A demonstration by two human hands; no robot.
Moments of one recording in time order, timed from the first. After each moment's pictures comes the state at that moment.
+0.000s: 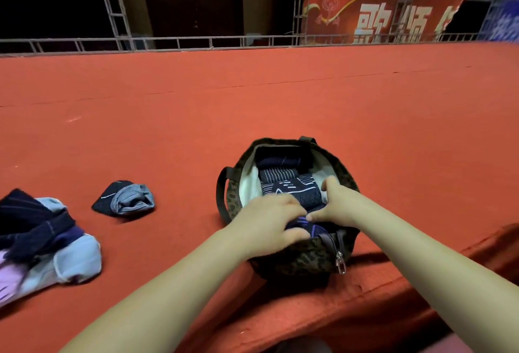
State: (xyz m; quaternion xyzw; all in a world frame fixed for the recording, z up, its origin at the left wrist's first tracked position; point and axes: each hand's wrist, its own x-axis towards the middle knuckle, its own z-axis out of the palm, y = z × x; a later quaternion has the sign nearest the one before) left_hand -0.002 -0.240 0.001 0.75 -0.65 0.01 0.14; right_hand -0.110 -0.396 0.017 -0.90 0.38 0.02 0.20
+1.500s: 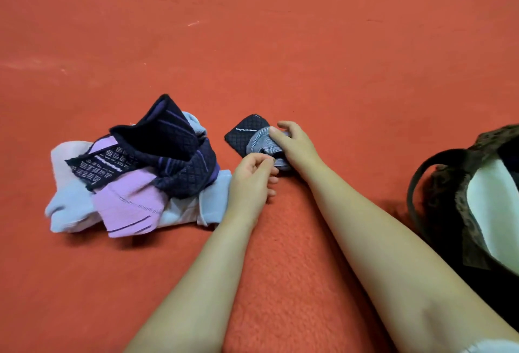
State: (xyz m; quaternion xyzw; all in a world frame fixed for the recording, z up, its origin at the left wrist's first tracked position) left_hand 0.224 -0.072 -0.116 0.66 -0.04 -0.10 0.74; right_hand 0.275 -0.204 -0.121 -0.84 0.14 -0.09 0.52
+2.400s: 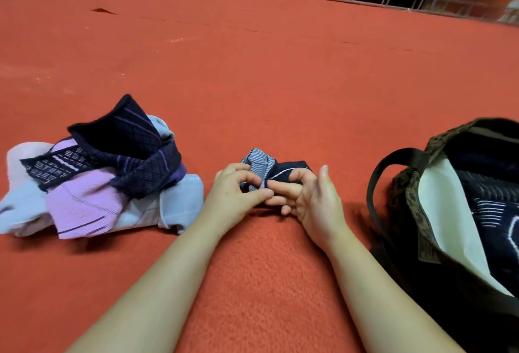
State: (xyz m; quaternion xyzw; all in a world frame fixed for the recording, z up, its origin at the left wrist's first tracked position) left_hand 0.214 -0.075 -0.127 0.81 -0.22 -0.04 0.54; right_hand 0.143 -0.223 -0.120 -0.58 0.07 -0.05 0.81
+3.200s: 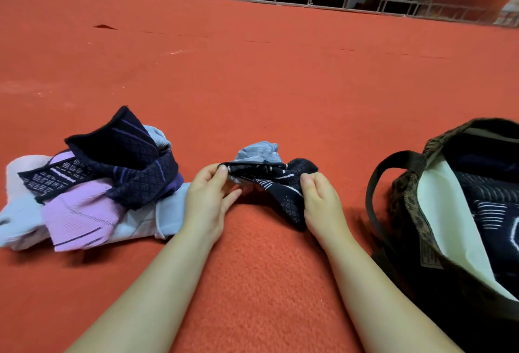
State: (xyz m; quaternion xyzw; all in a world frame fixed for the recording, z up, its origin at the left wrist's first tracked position) left_hand 0.220 -0.074 -0.120 0.54 0.01 -0.11 0.84; right_hand 0.149 -0.233 -0.122 -0.83 0.19 -0.24 0.47
